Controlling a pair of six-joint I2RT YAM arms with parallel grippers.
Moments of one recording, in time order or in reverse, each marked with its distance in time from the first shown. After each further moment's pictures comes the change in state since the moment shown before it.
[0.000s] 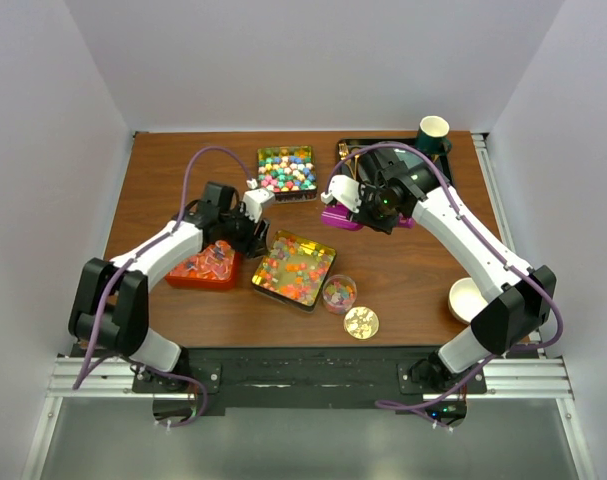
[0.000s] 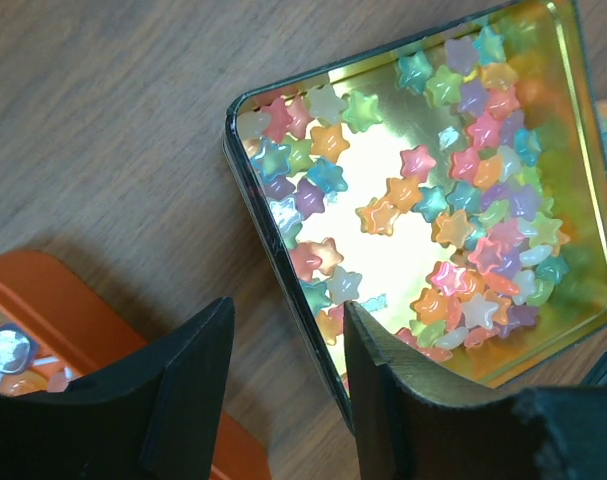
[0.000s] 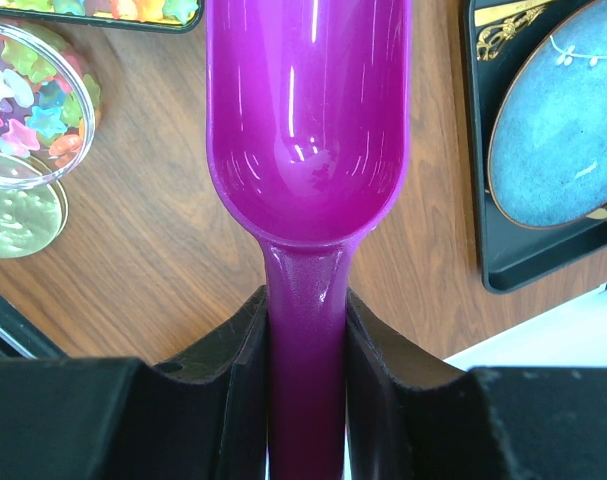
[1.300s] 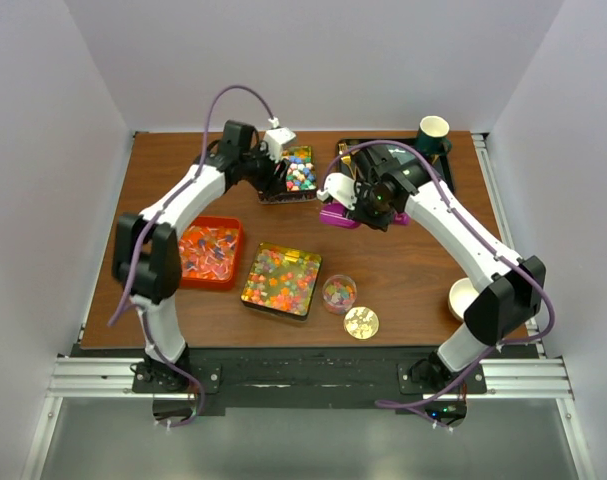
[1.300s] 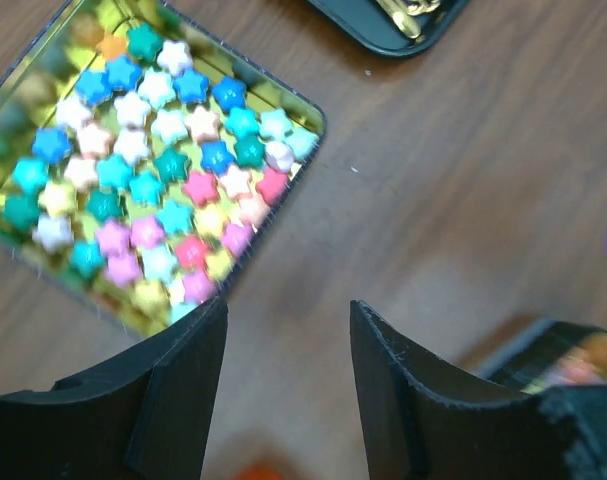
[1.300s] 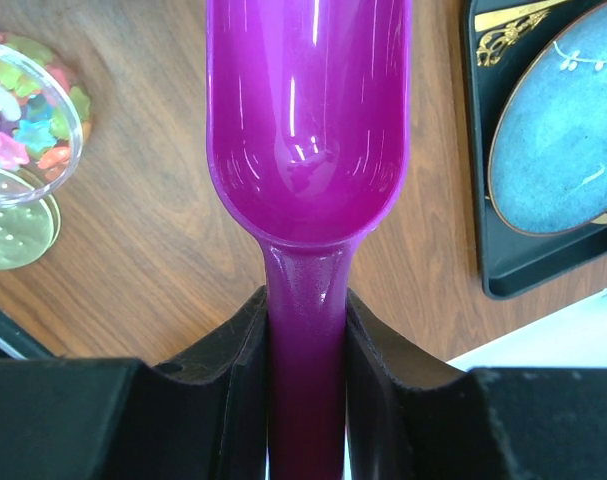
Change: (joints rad) left arm -0.007 0.341 0.608 -0.082 -0.035 0.080; right arm 0.000 0.057 0.032 0.002 0.010 0.007
